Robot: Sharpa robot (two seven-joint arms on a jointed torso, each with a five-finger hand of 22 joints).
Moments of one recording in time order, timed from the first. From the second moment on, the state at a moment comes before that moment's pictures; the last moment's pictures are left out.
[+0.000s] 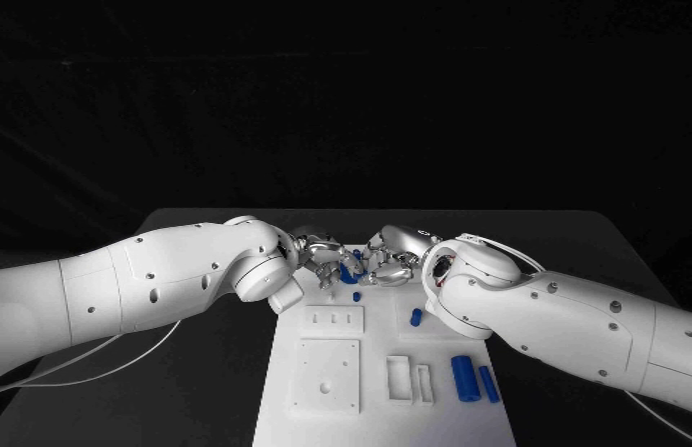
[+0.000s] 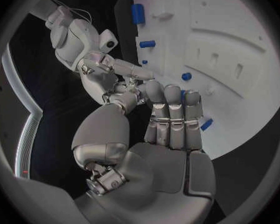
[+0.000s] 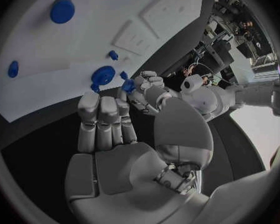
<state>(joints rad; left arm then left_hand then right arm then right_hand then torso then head) 1.43 -0.71 -0.17 1.41 -0.54 -0.12 -0.31 0.90 0.00 0.67 -0.23 0.31 1.07 0.07 0.31 0.51 1.38 -0.06 0.83 0.49 1.19 -0.12 1.04 0.73 0.05 0.93 -0.13 0.96 1.30 1.28 -0.52 -0.03 1.42 -1.38 -0.23 -0.33 0.98 -0.20 0.69 -0.18 0.05 0.97 0.05 0.32 0.66 1.01 -0.02 1.25 1.04 1.29 -0.13 1.19 1.09 0.19 1.19 -0.09 1.14 1.31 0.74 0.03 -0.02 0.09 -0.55</state>
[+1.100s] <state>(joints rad) 1.43 -0.80 -0.20 1.48 -0.70 -0.18 -0.30 0.89 -0.03 0.67 -0.25 0.41 1.08 0.08 0.33 0.51 1.43 -0.09 0.87 0.50 1.24 -0.14 1.08 0.73 0.05 0.96 -0.14 1.00 1.29 1.28 -0.69 -0.01 1.36 -1.23 -0.44 -0.19 0.98 -0.24 0.61 -0.12 0.20 0.93 0.12 0.23 0.60 0.98 0.02 1.23 1.02 1.27 -0.09 1.17 1.08 0.18 1.17 -0.09 1.11 1.31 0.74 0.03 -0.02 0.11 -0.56</state>
